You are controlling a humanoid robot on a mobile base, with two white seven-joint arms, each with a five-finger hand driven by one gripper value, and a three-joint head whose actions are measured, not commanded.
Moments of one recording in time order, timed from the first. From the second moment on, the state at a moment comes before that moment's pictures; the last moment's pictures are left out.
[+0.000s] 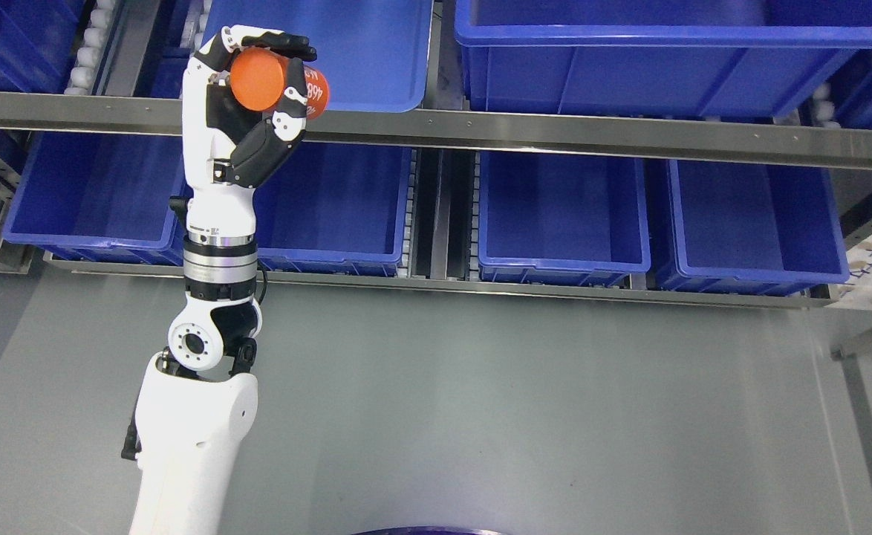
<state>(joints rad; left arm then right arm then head) -0.25 0.00 -0.12 -1.71 0.21 -0.52 -0.07 0.00 0.00 0.00 0.00 0.00 -0.02 -0.06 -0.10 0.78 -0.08</state>
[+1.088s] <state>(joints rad) -0.28 0.00 -0.24 -1.72 0.22 -0.50 -0.07 0.00 0.00 0.00 0.00 0.00 -0.02 -0.06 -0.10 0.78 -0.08</state>
